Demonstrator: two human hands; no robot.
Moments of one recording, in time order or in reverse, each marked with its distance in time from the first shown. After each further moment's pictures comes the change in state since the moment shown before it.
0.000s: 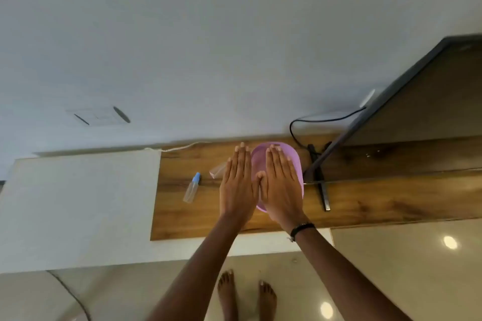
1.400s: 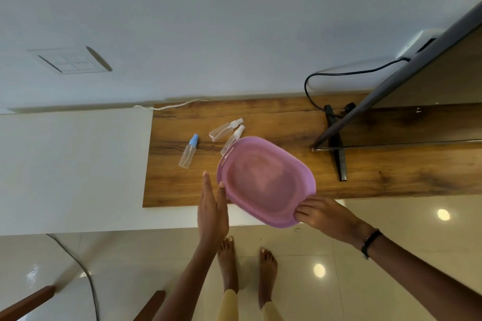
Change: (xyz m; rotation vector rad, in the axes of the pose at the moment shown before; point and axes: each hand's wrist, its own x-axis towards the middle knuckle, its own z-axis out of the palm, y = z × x) left_hand -0.105 -0.059 0.105 -0.801 -0.029 -0.626; right_hand -0.101 0.110 0.069 -0.068 -0.413 -0.793
